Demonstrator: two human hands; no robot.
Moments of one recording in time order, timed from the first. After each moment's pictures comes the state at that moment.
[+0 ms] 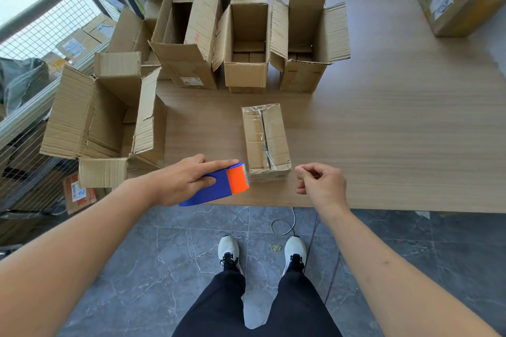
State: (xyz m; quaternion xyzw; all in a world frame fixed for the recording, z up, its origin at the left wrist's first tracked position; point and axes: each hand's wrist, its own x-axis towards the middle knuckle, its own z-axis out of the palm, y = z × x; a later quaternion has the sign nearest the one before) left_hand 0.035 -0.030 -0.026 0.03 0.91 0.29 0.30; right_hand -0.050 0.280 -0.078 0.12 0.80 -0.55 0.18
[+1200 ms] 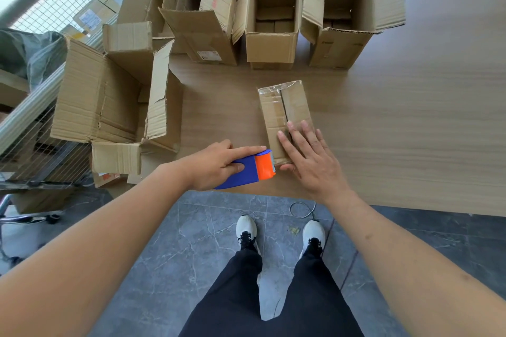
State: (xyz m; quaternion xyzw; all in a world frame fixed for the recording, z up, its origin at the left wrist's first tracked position) left_hand 0.011 -0.023 -0.069 0.01 0.91 0.27 0.31; right_hand -0.080 0.241 -0.177 -0.45 0.88 -0.12 -0.06
